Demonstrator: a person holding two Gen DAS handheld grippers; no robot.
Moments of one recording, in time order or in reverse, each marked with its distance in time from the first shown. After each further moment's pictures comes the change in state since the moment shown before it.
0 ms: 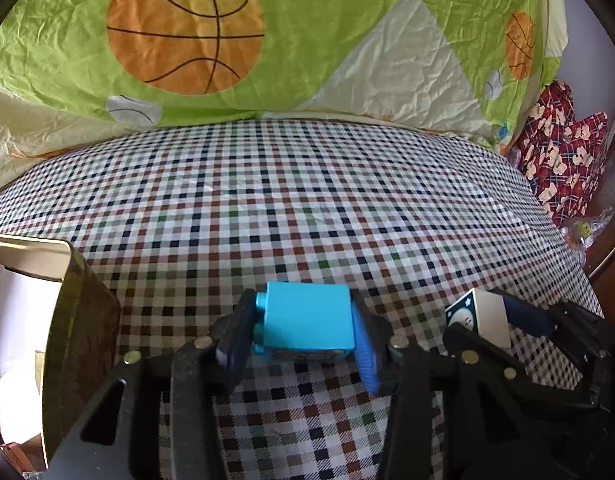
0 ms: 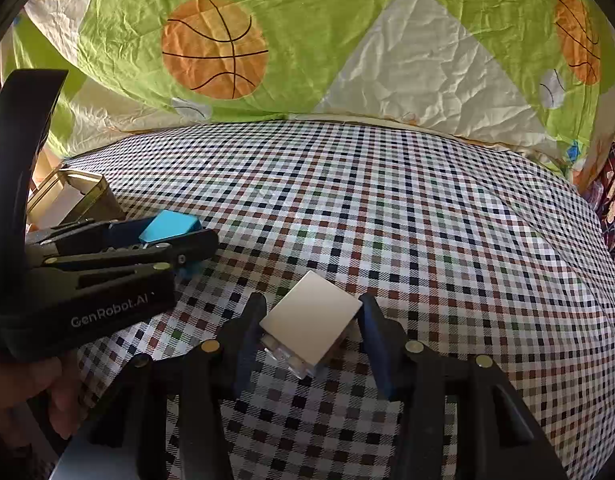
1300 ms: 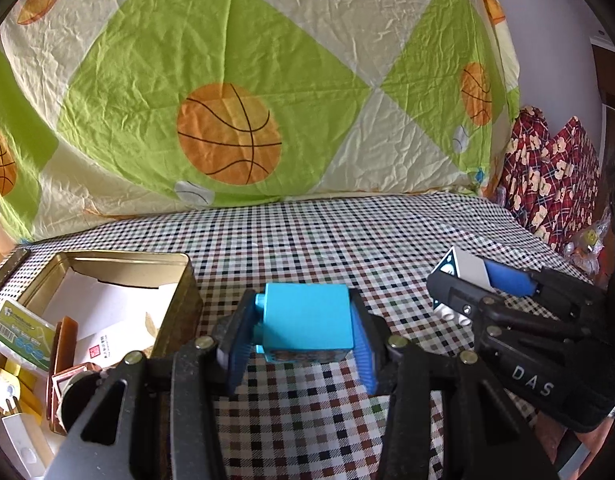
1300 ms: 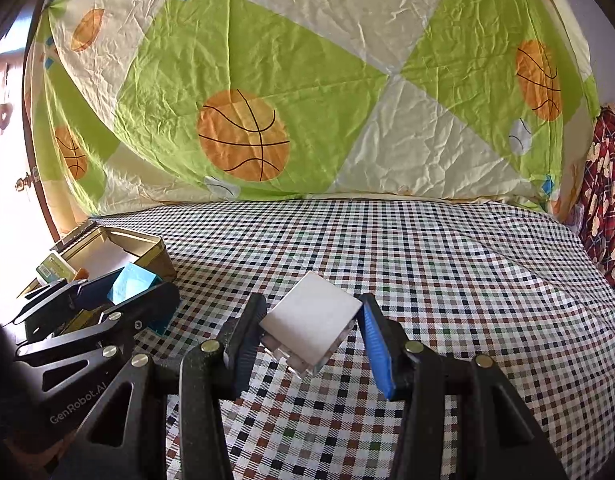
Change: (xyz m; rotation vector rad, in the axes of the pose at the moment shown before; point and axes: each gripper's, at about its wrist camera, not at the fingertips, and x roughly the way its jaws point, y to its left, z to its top) left arm -0.103 -0.013 -0.057 0.078 -0.353 0.103; right arm -0.066 0.027 -0.024 0.027 -0.289 0.031
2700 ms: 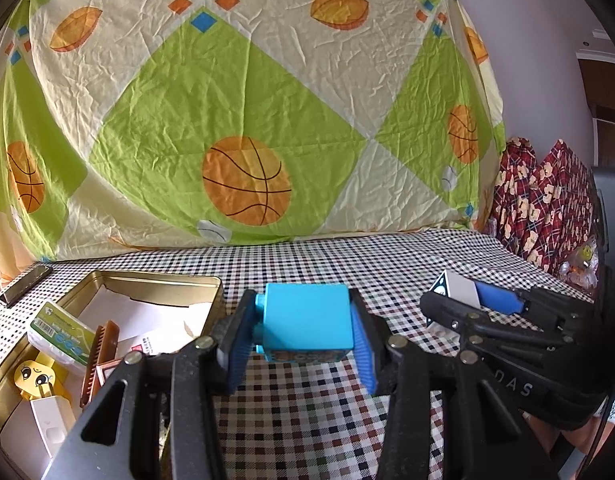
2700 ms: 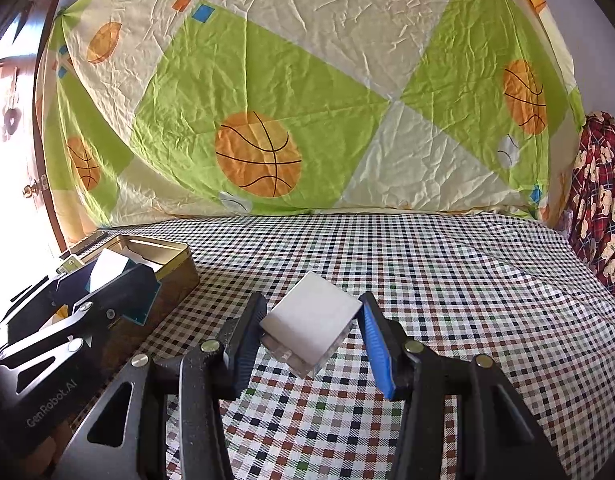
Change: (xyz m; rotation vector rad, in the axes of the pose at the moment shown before) left arm -0.055 0.008 -0.014 -0.004 -0.174 0.012; right arm -0.038 0.023 -0.013 0.003 -0.074 -0.010
